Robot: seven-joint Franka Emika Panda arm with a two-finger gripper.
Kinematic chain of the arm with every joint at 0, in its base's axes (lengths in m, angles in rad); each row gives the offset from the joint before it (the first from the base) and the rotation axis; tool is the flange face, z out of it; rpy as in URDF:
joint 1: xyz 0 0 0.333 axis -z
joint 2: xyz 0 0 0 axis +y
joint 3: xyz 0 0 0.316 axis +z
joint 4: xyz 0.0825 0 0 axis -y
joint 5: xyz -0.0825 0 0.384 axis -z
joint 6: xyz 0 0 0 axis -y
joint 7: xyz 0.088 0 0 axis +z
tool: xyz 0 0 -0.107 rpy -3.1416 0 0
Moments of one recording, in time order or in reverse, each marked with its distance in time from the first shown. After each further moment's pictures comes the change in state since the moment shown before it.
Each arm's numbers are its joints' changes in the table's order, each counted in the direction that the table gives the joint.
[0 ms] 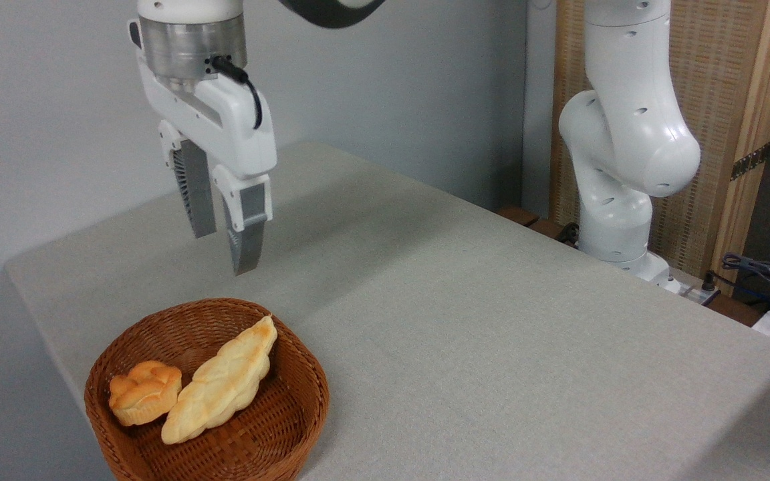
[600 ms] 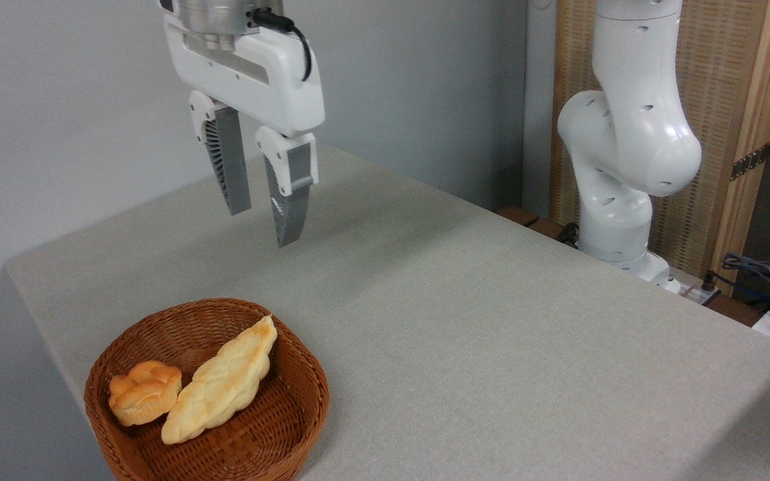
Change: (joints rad) arm -0.044 -0.092 -0.021 -0.032 -0.041 -0.081 0.045
